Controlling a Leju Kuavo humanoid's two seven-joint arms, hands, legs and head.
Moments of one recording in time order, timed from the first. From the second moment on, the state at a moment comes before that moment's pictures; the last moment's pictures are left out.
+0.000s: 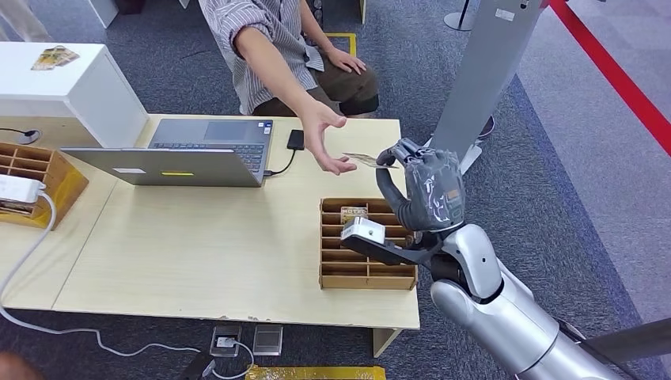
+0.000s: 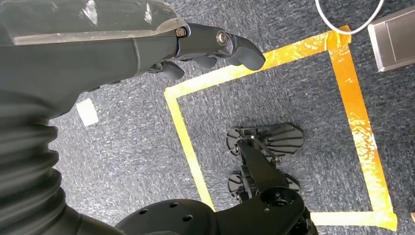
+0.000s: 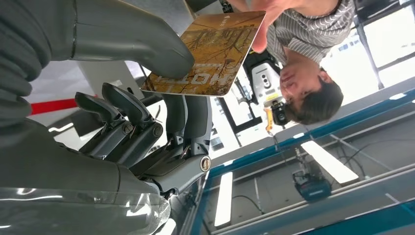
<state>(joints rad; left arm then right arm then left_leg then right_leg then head) -0.12 0.10 -1.26 -0.21 1.11 0.02 -0.15 -0.71 -0.18 0.97 -1.20 0.81 -0.57 0.18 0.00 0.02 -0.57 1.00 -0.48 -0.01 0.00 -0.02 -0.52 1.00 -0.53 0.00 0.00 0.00</state>
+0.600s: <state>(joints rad) -0.12 0.10 -1.26 -0.21 1.11 0.02 -0.18 -0.72 -0.16 1.03 -1.14 0.75 -0.68 0.12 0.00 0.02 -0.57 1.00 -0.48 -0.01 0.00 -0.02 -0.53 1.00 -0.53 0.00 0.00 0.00</state>
